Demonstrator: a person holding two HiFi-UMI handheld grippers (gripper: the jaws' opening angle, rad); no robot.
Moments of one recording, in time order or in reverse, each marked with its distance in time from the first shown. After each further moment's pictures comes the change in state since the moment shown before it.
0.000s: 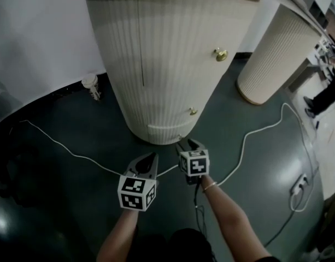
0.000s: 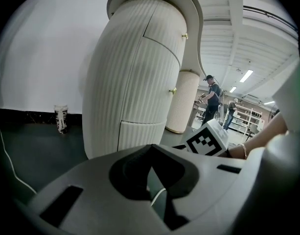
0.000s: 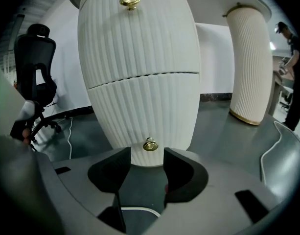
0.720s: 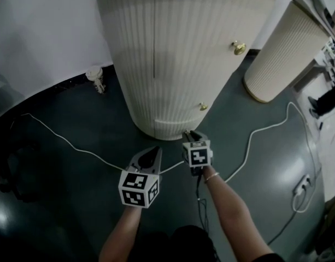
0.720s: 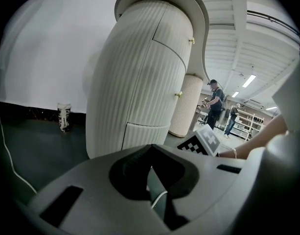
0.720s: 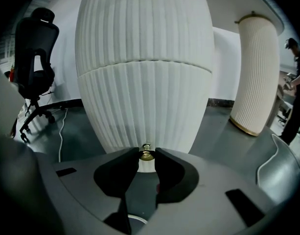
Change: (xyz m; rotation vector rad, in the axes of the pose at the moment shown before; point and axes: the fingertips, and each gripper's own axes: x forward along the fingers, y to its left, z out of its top) left arm -0.001 0.013 0.004 -0.046 -0.028 0.011; right arm 0.026 0.011 0.010 -0.071 0.028 -0.008
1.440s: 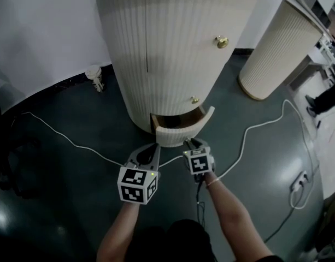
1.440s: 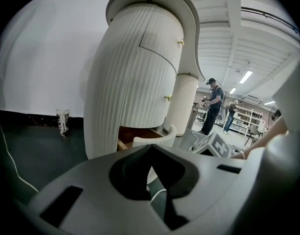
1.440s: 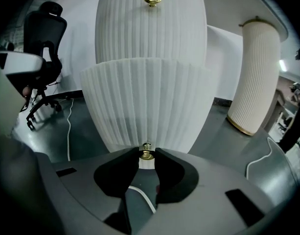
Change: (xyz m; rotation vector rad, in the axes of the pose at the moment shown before) left arm -0.016 -0.024 0.005 0.048 -0.003 -0.002; right arm -0.045 -0.006 -0.048 -0.074 0.065 -0.005
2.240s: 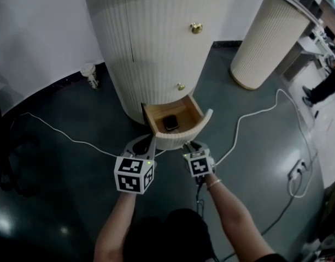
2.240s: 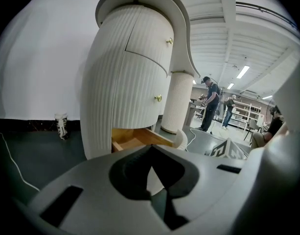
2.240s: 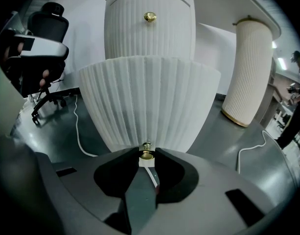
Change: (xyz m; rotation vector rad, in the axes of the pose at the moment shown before) left arm -0.011 -0.026 0.003 0.043 0.027 0.002; right arm -0.047 -0.002 -0.057 0.008 0.043 0.005
